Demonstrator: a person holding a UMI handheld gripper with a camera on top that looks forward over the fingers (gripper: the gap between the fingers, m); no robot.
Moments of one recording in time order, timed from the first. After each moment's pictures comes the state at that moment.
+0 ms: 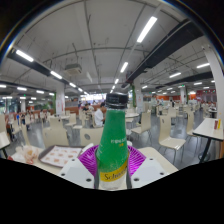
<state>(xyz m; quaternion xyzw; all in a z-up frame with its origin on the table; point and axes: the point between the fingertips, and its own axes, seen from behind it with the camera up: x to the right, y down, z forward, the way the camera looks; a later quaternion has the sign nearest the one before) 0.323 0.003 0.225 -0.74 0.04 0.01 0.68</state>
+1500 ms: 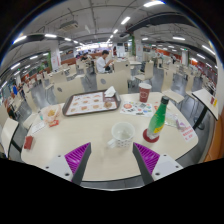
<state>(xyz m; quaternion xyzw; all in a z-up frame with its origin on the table) 0.124 -0.178 0.145 -0.90 0.06 0.01 0.43</state>
